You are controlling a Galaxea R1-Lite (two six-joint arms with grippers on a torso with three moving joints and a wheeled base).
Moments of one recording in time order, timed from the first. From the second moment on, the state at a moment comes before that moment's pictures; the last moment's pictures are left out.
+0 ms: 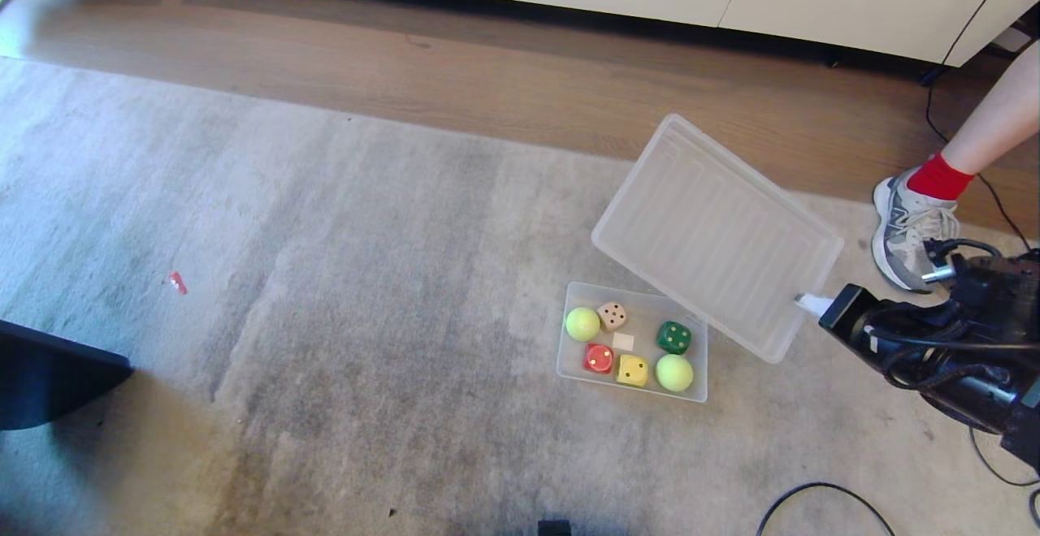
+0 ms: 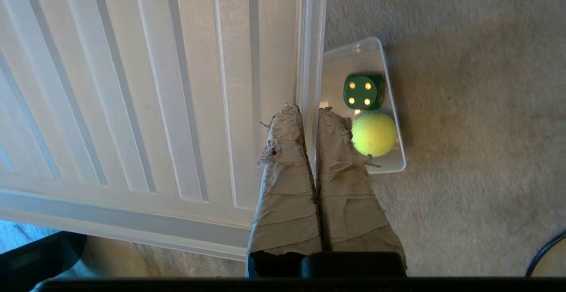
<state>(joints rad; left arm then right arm) 0.00 0.00 0.00 0.00 0.04 -0.10 0.05 1.72 -0.40 -1.09 0.11 0.62</state>
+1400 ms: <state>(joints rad) 0.00 0.00 0.00 0.00 0.04 -0.12 0.05 1.55 -0.25 -1.07 0.11 0.57</state>
